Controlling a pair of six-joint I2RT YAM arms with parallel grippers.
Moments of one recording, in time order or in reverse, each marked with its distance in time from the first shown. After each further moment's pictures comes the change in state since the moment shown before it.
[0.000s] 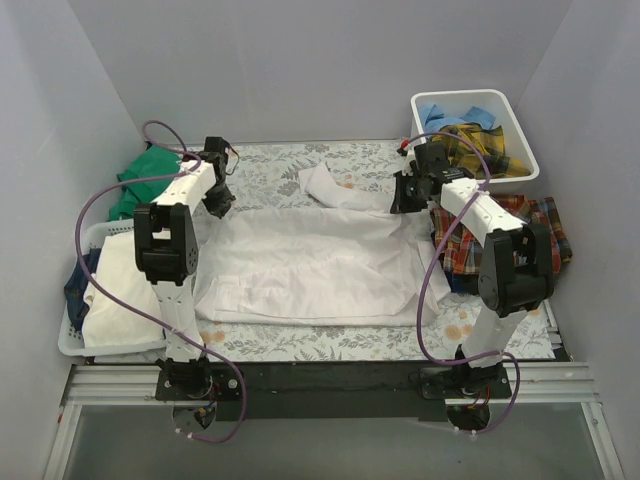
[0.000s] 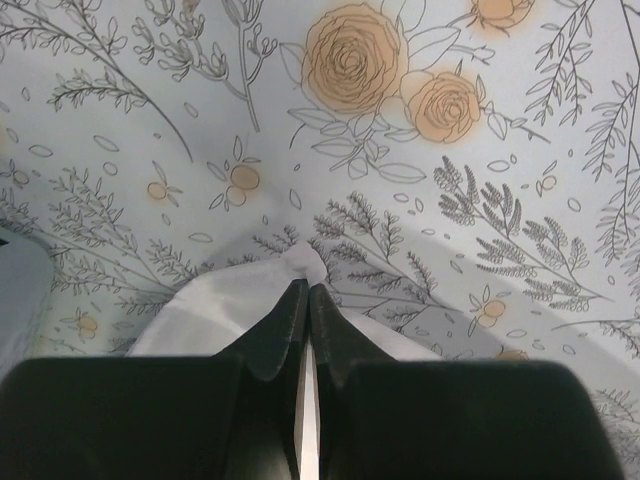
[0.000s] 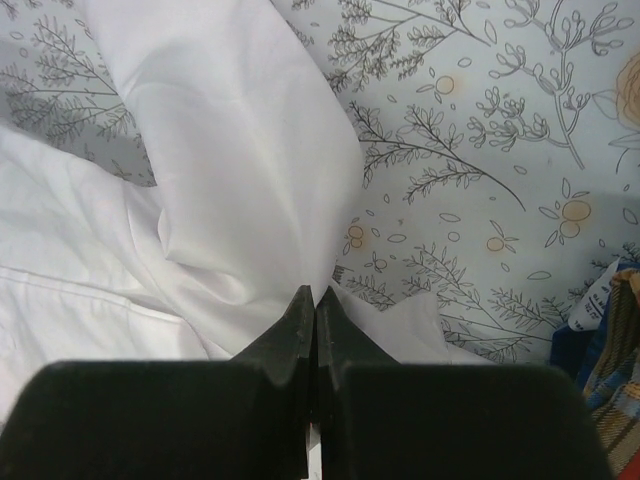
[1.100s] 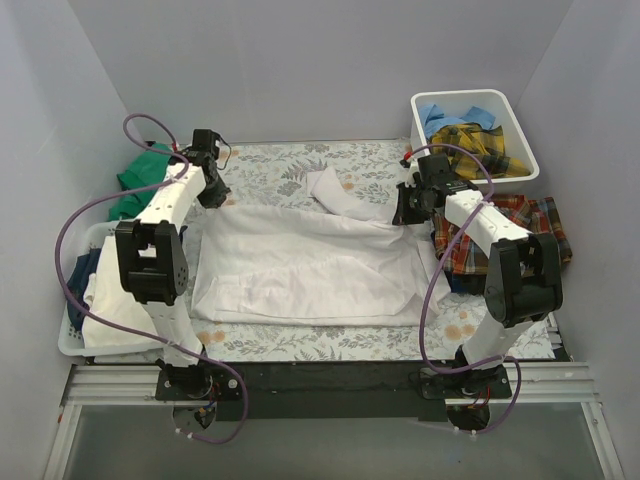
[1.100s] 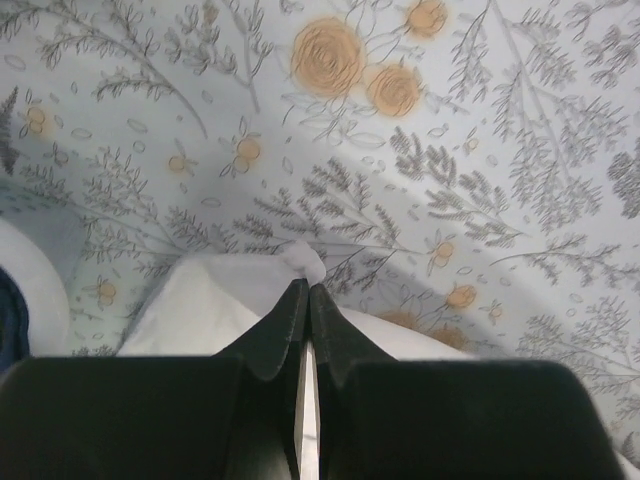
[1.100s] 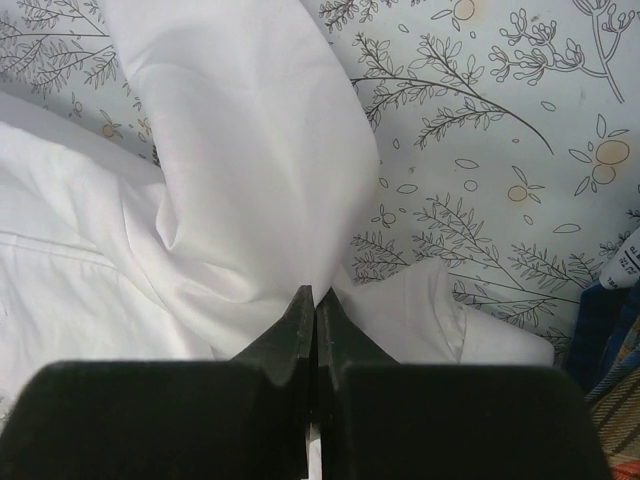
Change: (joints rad) left arm 0.000 -0.213 -0.097 0.051 0.029 0.005; right arm -0.005 -0.085 -0.155 0.042 -0.021 0.002
